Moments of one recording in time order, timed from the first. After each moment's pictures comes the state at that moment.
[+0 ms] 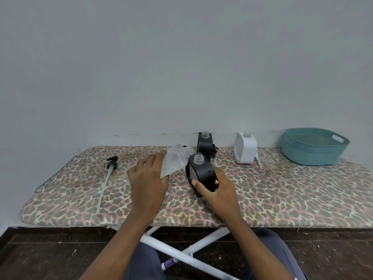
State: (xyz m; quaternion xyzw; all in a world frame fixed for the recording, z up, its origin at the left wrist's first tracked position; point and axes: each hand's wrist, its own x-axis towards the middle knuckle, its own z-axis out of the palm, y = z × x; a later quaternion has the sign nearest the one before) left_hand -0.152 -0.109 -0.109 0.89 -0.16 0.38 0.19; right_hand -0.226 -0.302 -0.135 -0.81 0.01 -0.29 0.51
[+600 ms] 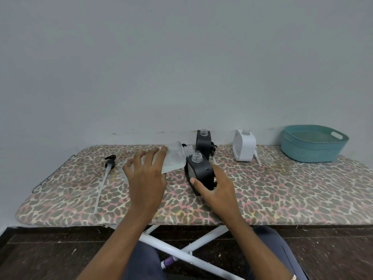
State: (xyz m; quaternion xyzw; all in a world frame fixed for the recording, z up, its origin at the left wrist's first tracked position) left_hand -0.155 -0.112 -0.104 0.89 -0.16 0.42 0.12; right_hand -0.225 -0.303 -0.137 -0.81 0.00 -0.29 0.51
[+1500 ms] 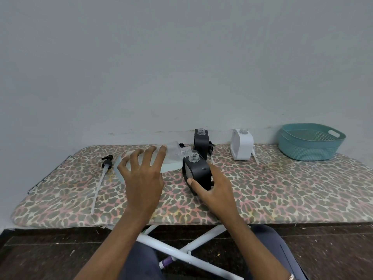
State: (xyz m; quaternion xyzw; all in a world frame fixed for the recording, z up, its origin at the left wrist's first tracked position) left_hand -0.160 -0.111 -0.100 0.90 -0.14 0.42 0.05; right_hand -0.227 -0.303 -0.134 -0.82 0.00 -0.29 0.50
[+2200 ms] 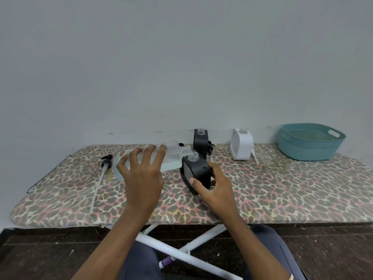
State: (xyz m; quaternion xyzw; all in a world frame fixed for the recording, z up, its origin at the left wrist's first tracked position) left_hand -0.161 -0.113 -0.098 0.90 -0.14 0.42 0.05; right_hand -0.230 -0.304 -0.132 -0.80 0.01 -0.27 0.53
